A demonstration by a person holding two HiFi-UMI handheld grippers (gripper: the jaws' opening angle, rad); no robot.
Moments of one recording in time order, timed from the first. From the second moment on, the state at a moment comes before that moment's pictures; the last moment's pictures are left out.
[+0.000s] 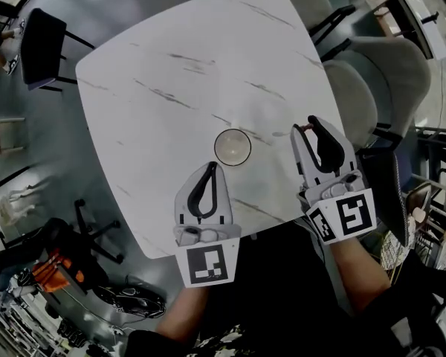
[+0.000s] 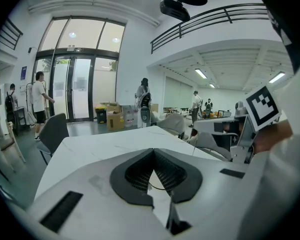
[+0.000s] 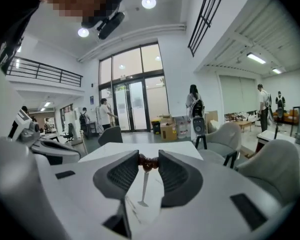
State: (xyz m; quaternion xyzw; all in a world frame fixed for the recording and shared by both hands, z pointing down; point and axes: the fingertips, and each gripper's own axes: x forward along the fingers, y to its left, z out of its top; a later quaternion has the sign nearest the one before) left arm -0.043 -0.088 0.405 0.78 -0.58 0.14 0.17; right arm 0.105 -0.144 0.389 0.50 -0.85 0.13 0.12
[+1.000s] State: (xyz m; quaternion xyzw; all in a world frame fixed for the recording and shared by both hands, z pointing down) left arm -0.045 -0.087 0.417 0.78 -0.58 0.15 0.18; right arm 0.107 -0.060 0.480 0.45 -0.85 0.08 0.27
